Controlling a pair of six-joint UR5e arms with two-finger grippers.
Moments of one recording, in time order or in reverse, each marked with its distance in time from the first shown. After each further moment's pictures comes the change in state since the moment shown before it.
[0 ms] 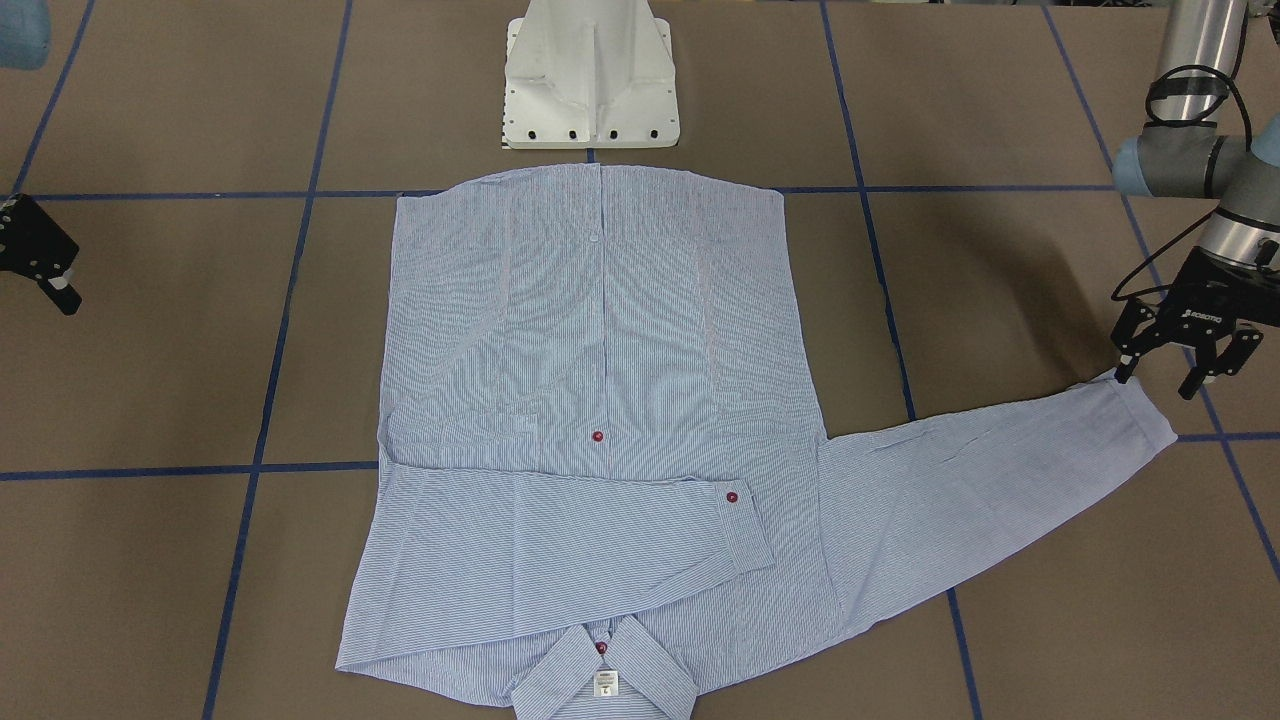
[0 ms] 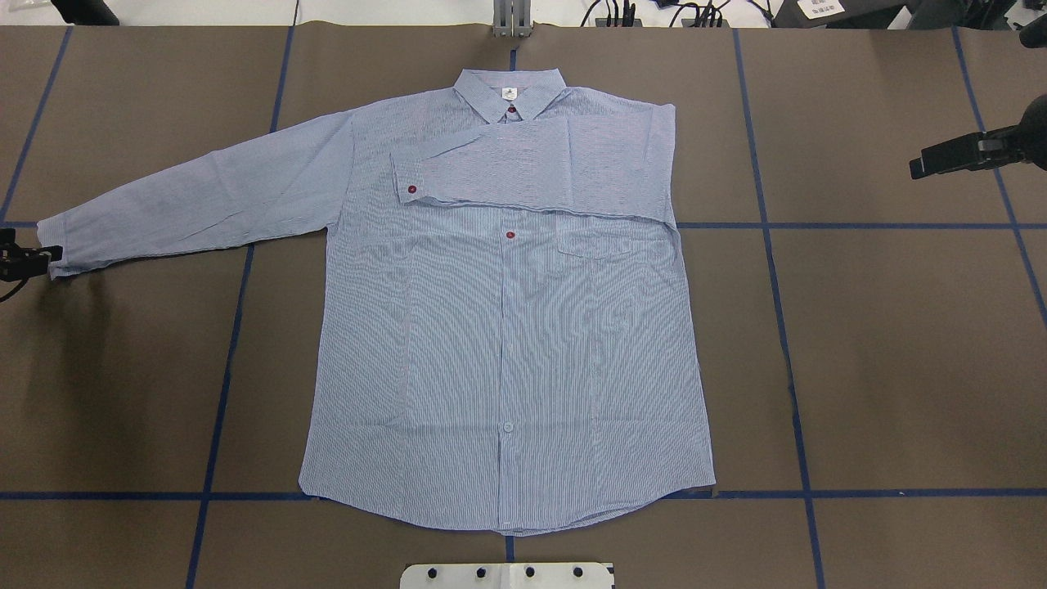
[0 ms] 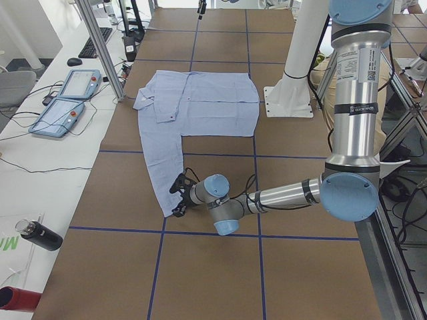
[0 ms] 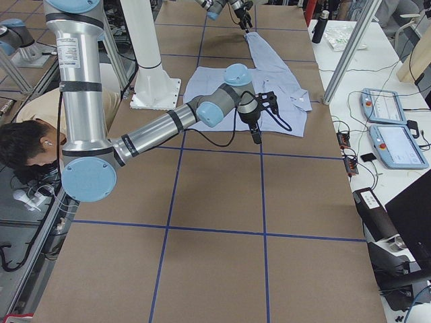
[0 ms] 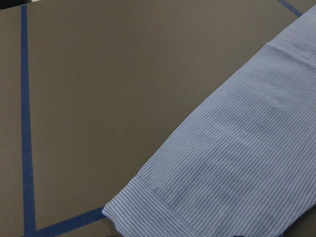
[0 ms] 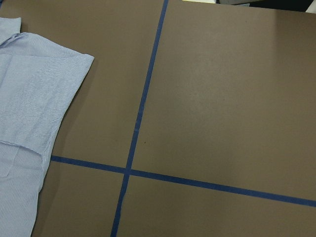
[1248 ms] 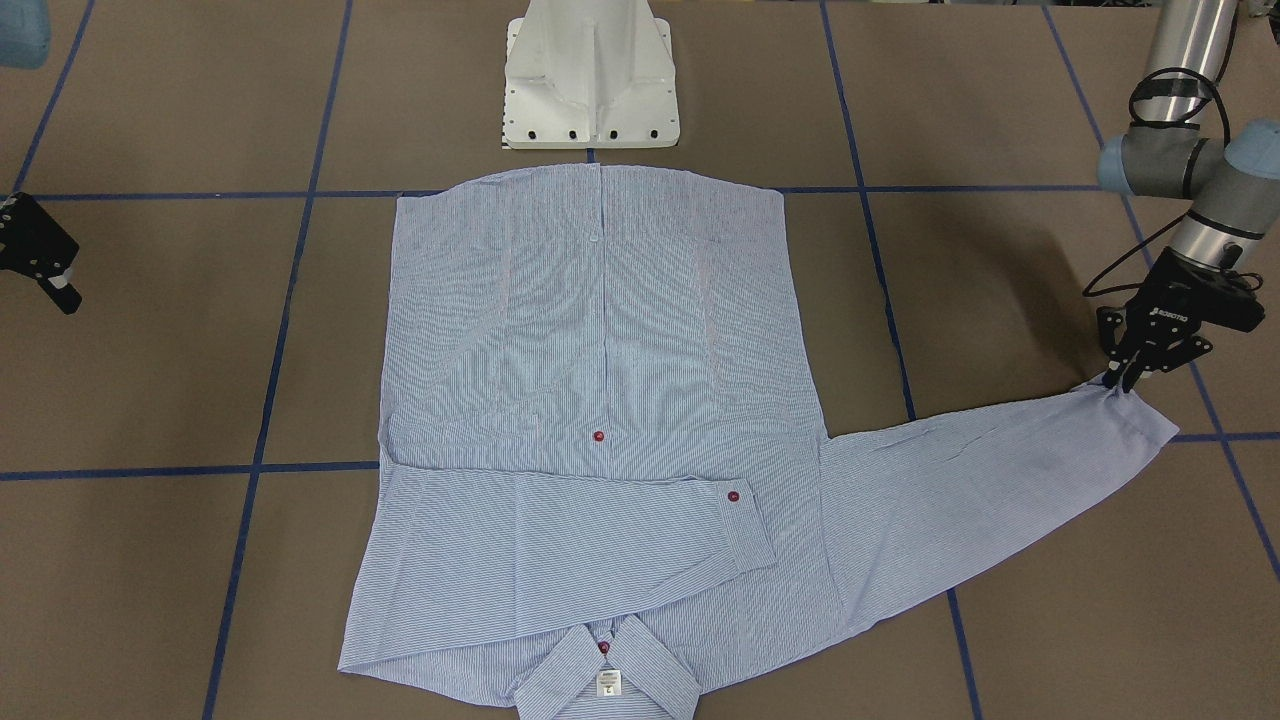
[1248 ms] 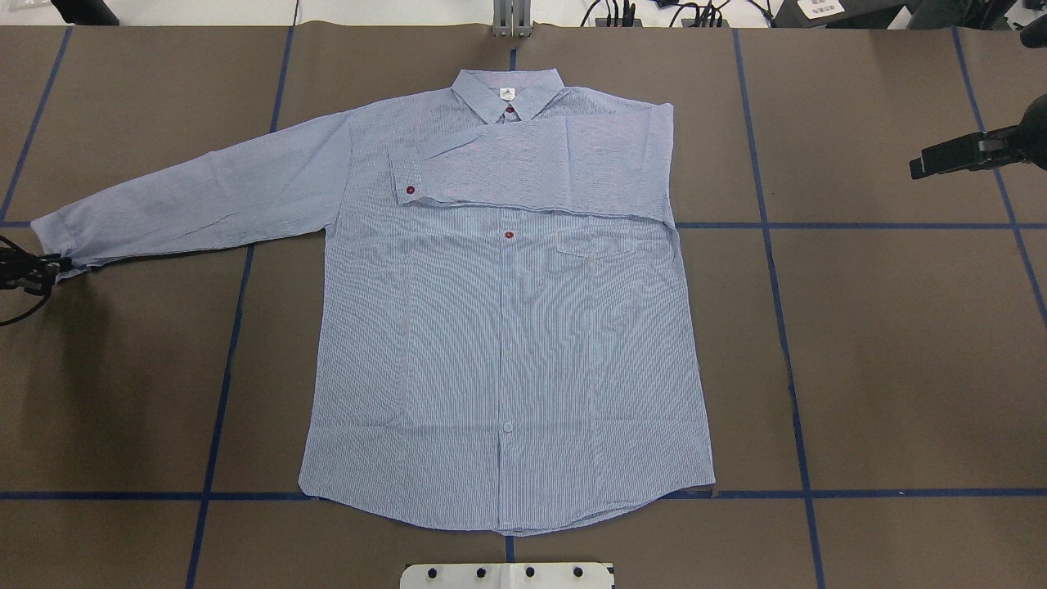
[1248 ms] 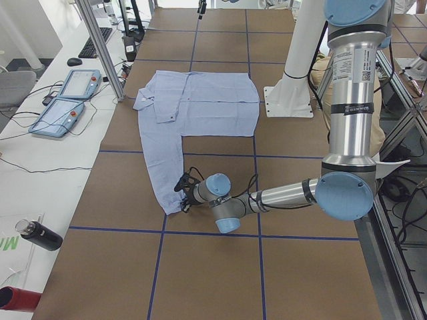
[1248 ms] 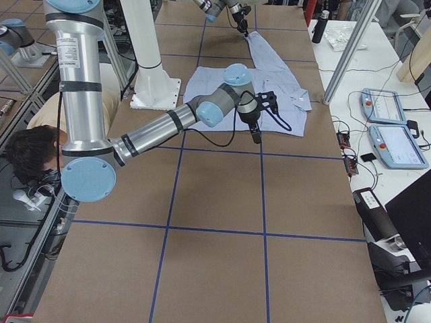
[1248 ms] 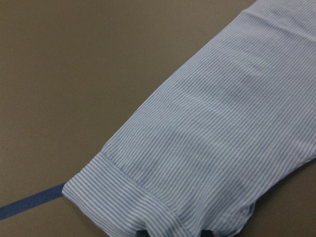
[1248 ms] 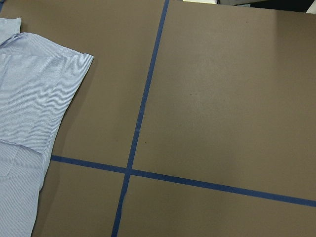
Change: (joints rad) left arm 0.051 0.001 -0.002 0.000 -0.010 -0.001; right arm 0.000 -0.001 0.002 0.001 0.001 0.000
